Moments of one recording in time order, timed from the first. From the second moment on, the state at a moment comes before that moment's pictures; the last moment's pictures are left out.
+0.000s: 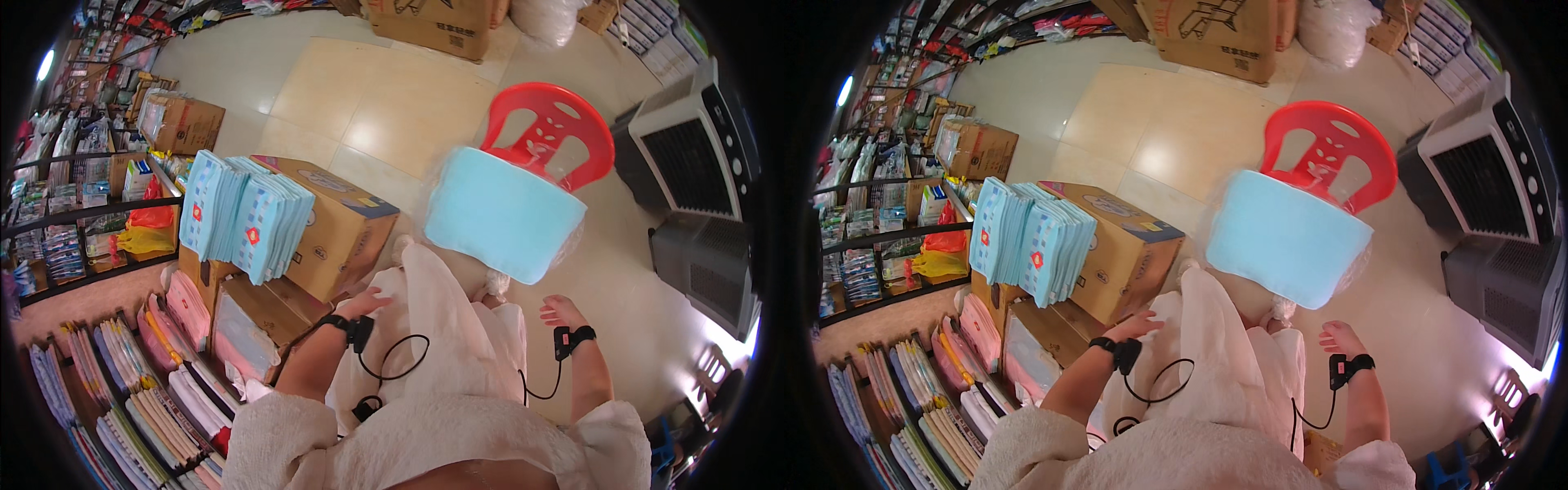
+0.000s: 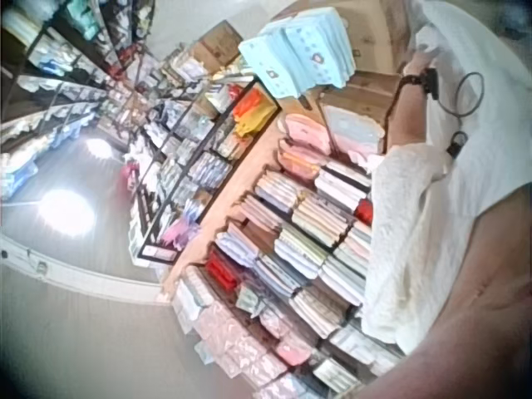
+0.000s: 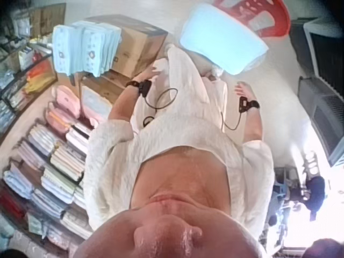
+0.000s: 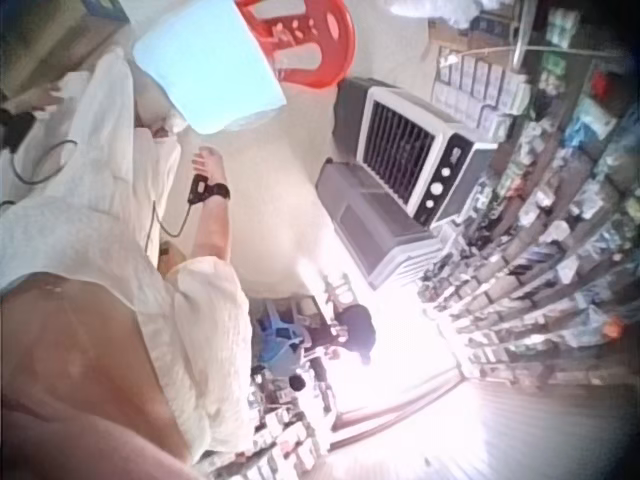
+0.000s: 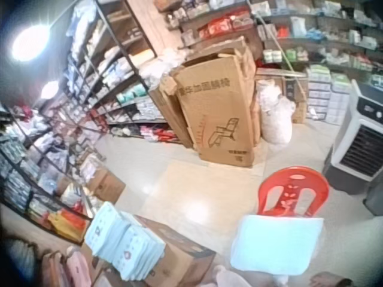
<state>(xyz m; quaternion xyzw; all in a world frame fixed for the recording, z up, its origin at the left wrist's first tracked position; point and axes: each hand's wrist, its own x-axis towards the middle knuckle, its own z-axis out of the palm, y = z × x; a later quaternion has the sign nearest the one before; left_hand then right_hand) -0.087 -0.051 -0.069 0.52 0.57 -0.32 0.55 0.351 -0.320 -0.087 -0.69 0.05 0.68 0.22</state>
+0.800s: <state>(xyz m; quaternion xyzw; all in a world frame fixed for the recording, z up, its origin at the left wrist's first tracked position) 0.048 -0.126 -0.207 0.96 0.11 0.05 0.26 0.289 -0.431 -0.219 -0.75 -0.26 0.58 0.17</state>
